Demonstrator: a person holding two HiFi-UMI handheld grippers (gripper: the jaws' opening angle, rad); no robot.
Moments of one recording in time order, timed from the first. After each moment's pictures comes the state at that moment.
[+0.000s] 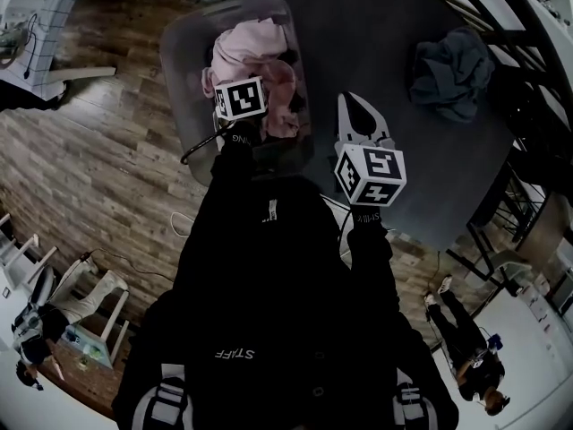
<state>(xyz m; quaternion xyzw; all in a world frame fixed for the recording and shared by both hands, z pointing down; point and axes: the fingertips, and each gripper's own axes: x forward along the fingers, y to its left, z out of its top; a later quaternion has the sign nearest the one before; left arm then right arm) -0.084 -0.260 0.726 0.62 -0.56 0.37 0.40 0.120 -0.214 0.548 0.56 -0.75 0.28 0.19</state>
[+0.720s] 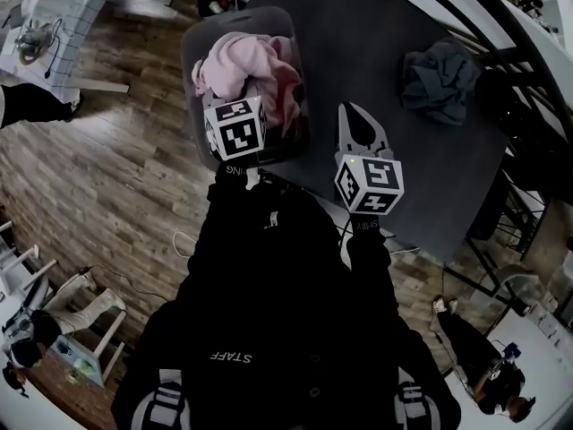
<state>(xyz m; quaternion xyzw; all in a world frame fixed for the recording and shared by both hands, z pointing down) -0.083 -0.244 0.547 0.70 -0.62 0.25 0.25 0.121 -0.173 0.486 0.57 -0.77 0.22 0.14</state>
